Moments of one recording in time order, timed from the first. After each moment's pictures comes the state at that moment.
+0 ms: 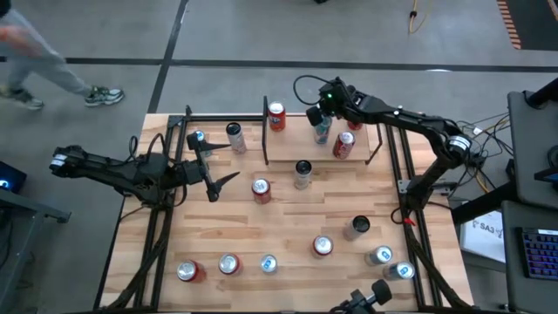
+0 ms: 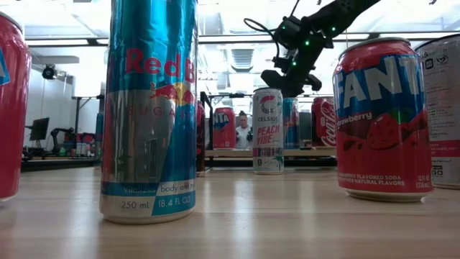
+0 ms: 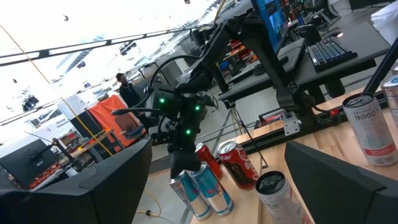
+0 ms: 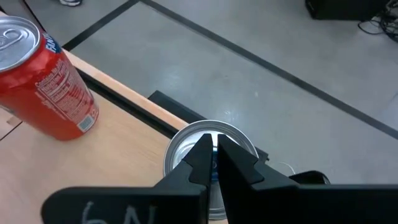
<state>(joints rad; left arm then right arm) -0.19 0.75 0.61 0.27 -0.49 0.59 -0.64 1.64 1.29 -0.42 0.32 0.20</state>
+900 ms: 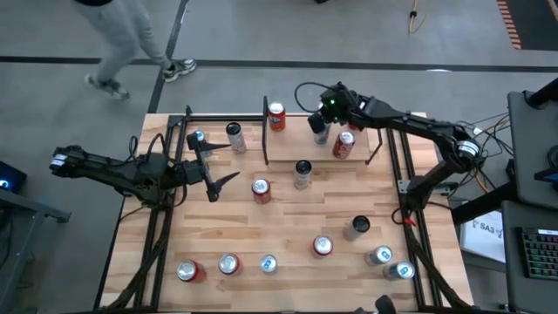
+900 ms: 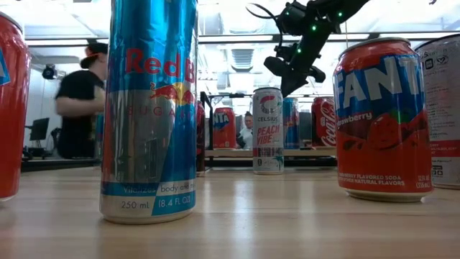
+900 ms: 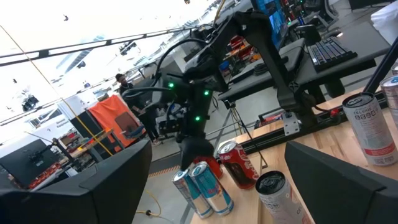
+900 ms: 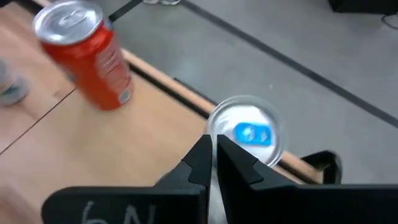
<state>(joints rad) -0.19 0.75 0.61 0.27 -0.49 0.59 -0.56 1.54 1.29 -0.52 0.31 0.24</state>
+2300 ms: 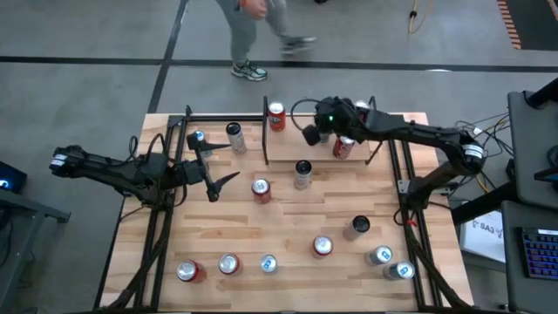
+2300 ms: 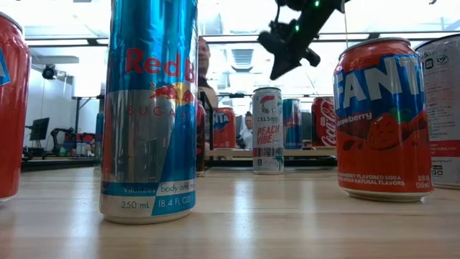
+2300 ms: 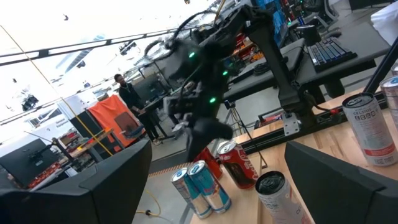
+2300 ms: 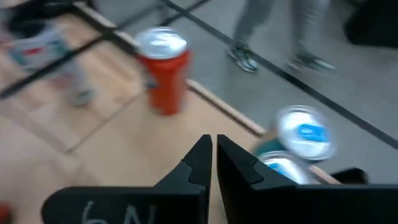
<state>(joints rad) -0.19 0.75 0.61 0.27 -0.49 0.59 -0.36 1.48 1.30 -0.52 0.39 0.28</state>
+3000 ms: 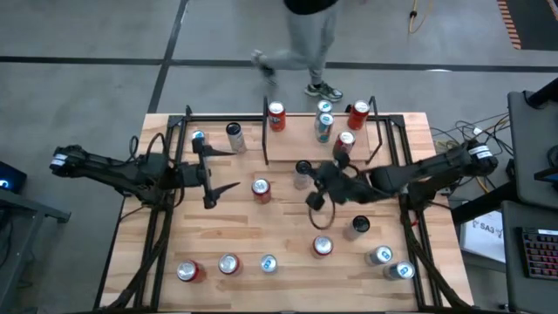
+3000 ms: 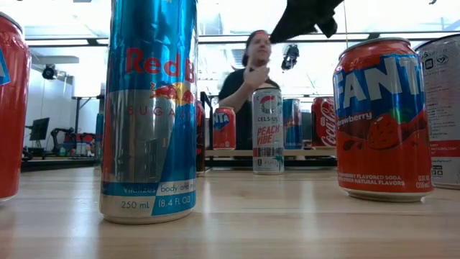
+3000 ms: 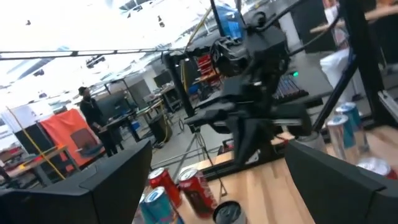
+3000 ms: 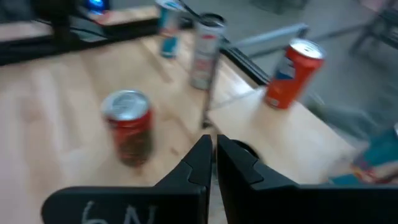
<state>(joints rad) -0.19 0.78 0.61 0.32 -0.32 0.48 0.24 1.37 1.08 -0.34 0.70 0.35</state>
